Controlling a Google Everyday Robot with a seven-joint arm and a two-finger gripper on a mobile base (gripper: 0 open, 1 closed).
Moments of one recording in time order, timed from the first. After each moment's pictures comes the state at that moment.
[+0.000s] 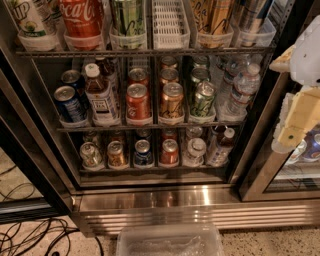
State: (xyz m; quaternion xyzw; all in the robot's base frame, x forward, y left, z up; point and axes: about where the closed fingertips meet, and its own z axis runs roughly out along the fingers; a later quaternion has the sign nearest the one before) arm 0.438 -0.217 0.976 -0.60 0.78 -0.03 0.16
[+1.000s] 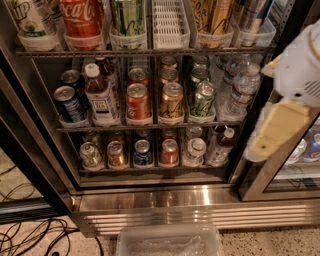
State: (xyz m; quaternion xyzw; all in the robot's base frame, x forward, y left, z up) arm 0.427 -0.182 0.972 -0.56 0.80 -0.04 0.20
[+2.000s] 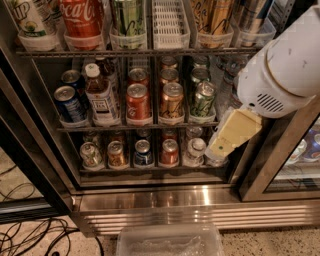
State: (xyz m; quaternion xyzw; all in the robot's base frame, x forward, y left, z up) arm 0.442 -0.137 0.958 -0.51 0.82 -0.03 0.26
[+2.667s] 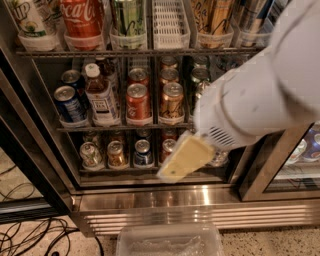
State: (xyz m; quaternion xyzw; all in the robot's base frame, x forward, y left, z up) arm 0.411 -0.058 0.943 -0.51 0.80 0.02 0.31
